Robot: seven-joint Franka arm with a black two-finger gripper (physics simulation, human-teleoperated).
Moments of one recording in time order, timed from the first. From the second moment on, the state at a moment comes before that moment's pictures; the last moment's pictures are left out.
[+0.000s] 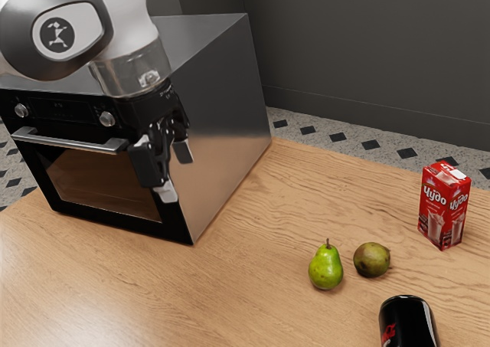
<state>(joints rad) -0.21 -0.16 0.15 -1.59 -0.03 1.46 -2.19</state>
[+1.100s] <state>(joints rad) 0.30 -0.34 0.06 -1.82 0.10 1.91 -1.59</state>
